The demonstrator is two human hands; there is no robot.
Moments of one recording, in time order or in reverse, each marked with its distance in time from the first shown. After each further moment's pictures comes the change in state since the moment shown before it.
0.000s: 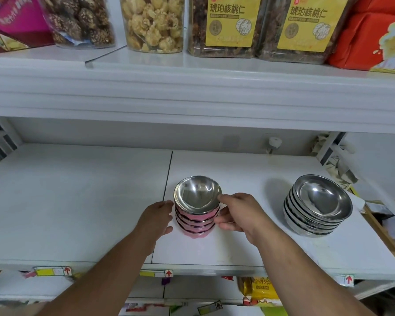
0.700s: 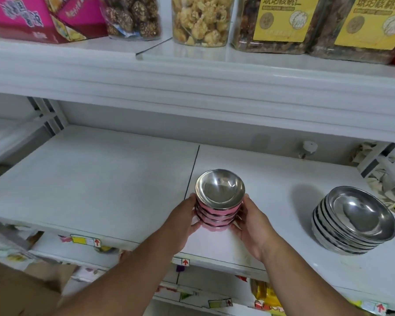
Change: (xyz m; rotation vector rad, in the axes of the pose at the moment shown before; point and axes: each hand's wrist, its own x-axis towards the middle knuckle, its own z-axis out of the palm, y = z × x) left_hand -0.020 -0.011 0.010 -0.316 -0.190 -0.012; right_hand 0.030 0.048 0.023 0.344 -0.237 0.049
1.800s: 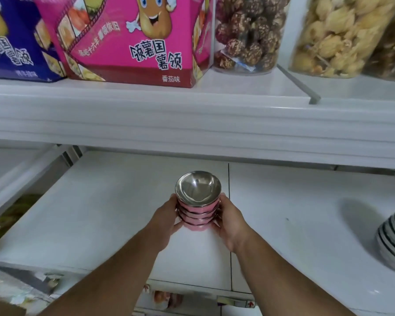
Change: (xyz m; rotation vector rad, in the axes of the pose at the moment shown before) left_hand 0.049 0.101 -0.179 0.068 0.171 0.023; right_hand 0.076 0.013 0.207 0.033 -0.014 -0.014
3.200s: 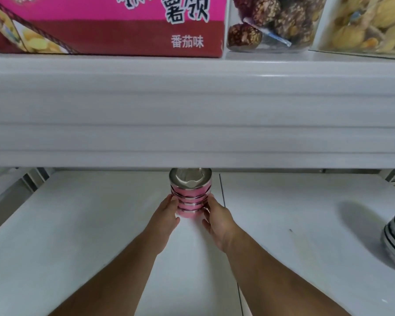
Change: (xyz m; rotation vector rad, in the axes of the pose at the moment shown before) left_hand 0.086 0.010 0.005 0.148 -0.164 0.201; right_hand 0.085 0.002 0.019 -0.148 0.131 -0.106
